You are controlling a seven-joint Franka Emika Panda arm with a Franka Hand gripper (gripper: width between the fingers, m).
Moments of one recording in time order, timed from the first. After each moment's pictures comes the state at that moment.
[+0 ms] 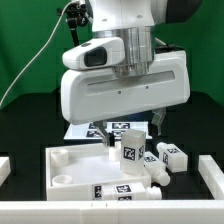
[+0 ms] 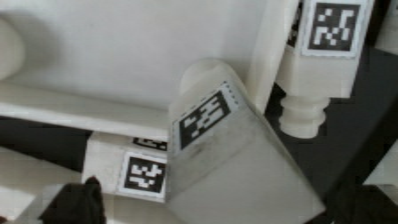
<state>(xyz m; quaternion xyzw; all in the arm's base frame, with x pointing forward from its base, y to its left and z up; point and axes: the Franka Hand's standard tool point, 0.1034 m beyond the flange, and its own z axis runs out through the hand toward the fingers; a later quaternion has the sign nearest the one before) 0.608 0.042 0.089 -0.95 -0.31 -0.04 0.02</state>
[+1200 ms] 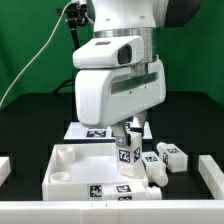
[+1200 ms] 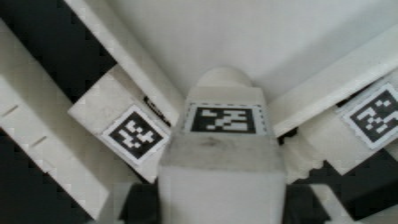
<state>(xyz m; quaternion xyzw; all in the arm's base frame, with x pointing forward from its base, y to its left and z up) 0.611 0.039 0.088 -0.87 -0.49 -0.05 0.00</state>
